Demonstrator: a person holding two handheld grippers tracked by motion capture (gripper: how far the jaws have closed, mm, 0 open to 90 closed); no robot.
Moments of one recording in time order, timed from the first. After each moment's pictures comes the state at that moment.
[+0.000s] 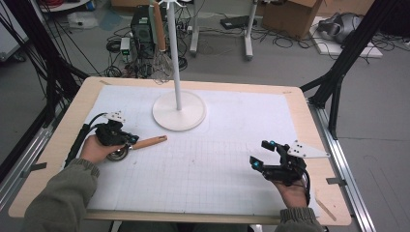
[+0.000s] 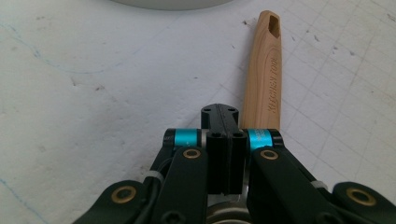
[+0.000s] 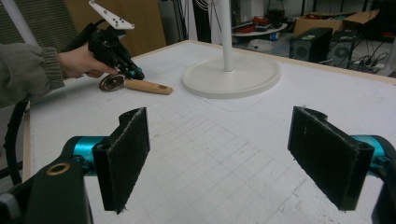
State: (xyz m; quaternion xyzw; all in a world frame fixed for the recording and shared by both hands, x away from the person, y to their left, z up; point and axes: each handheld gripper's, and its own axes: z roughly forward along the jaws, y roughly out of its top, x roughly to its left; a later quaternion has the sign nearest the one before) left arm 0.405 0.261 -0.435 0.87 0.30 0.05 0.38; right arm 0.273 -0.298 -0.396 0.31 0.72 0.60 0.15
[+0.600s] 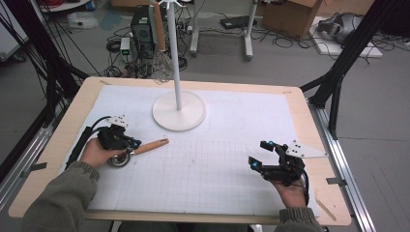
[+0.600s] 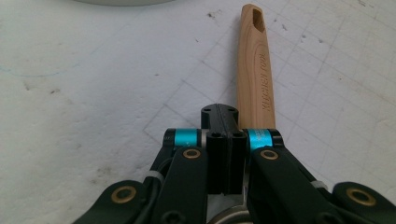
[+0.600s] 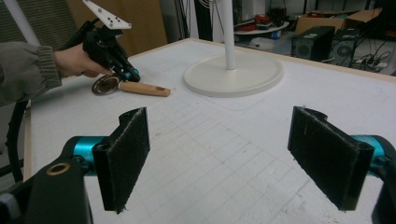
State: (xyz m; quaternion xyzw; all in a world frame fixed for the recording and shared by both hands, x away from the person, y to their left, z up) left arm 0.392 0.249 -0.434 0.89 0.28 0.03 0.37; right arm 0.274 -0.295 -0.397 0.31 0.73 0.59 0.15
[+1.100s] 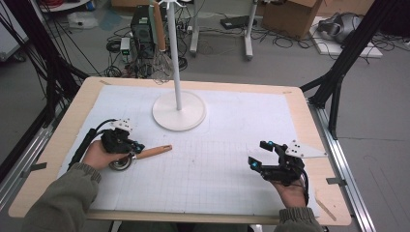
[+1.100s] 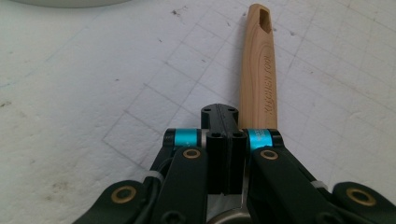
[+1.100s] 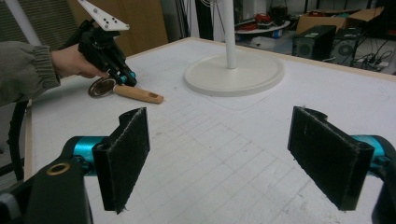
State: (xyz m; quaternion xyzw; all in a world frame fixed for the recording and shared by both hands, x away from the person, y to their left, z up) left arm 0.382 0.236 -0.432 0.90 0.25 0.02 0.36; right arm 0.275 -0.295 -0.398 0.31 0.73 0.59 0.15
